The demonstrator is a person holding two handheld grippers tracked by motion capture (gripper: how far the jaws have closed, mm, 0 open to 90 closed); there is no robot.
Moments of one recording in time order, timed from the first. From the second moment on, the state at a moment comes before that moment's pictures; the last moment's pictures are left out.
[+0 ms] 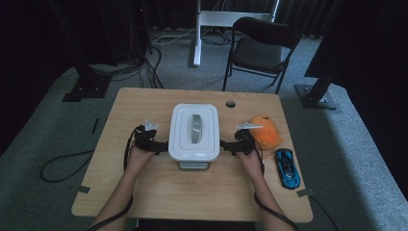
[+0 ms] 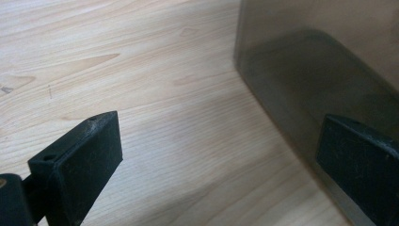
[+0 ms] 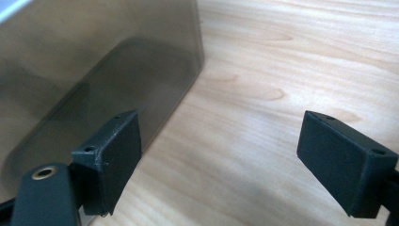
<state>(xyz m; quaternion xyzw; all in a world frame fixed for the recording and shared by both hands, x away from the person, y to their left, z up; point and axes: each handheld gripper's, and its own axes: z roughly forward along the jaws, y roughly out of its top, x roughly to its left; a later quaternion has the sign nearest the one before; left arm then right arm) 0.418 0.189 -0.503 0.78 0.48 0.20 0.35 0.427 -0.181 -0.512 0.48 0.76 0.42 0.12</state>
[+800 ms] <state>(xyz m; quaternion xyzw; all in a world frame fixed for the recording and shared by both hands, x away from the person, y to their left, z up) 0.429 0.176 -0.494 0.79 0.45 0.21 0.35 0.446 -0.162 -0.508 0.47 0.78 0.40 0.11</state>
